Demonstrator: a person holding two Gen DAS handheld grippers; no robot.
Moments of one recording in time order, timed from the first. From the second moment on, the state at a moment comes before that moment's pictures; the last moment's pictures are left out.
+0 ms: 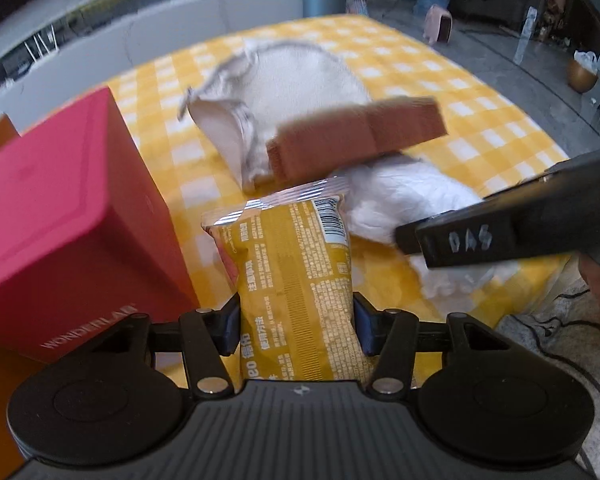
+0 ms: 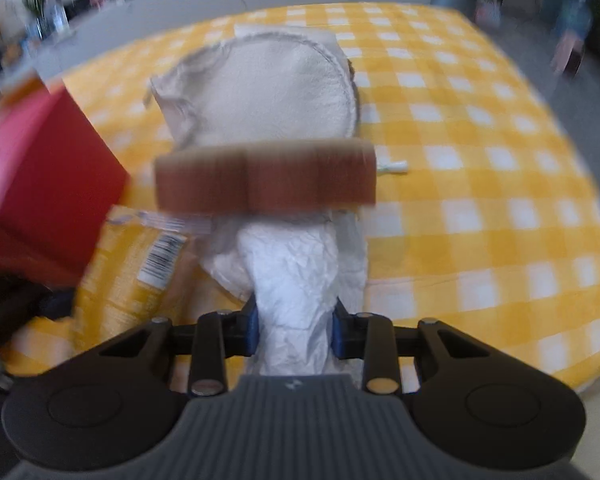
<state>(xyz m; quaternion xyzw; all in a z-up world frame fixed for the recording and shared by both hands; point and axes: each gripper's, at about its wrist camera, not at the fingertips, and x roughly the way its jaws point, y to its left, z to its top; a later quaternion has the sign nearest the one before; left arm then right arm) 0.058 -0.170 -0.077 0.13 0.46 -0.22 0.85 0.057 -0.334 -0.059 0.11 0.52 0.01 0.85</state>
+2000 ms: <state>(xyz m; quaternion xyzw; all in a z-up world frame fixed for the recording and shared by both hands) 0.134 -0.090 0.073 -0.01 0.39 -0.23 0.89 0.127 -0.344 0.073 0.30 0.38 0.09 0.87</state>
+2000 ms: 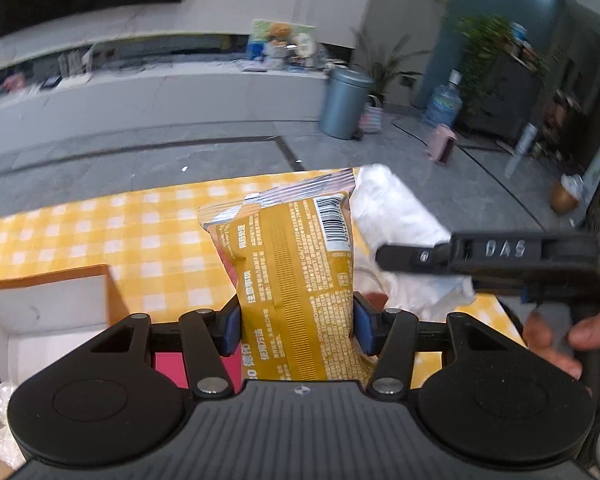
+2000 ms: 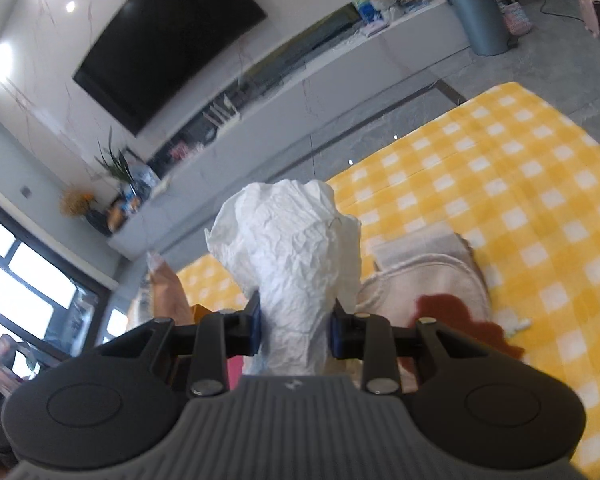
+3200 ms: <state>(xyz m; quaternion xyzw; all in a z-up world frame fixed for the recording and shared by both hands) 0.120 0.112 0.055 -0.09 0.33 0.03 0.94 0.203 -0.024 0.038 0.03 0.47 0.19 0.86</state>
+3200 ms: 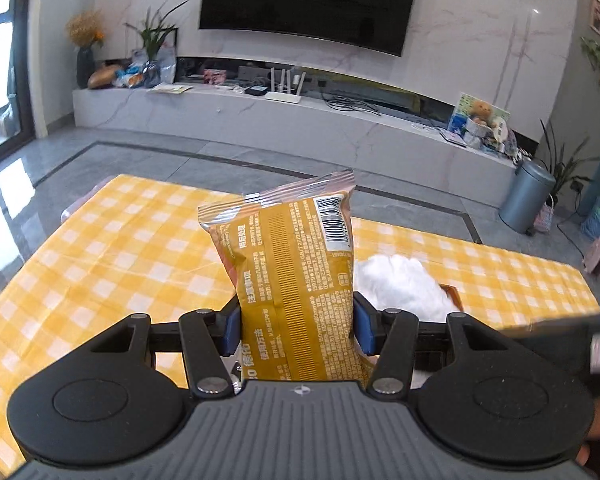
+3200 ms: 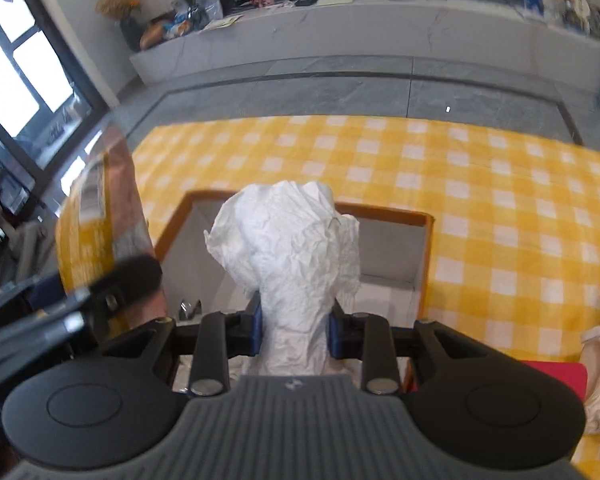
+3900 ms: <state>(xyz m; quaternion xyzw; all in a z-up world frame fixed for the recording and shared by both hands) 0.113 0.147 0.046 -0.12 0.33 0.04 0.94 0.240 0.044 -0.052 -0.19 0.56 0.15 0.80</state>
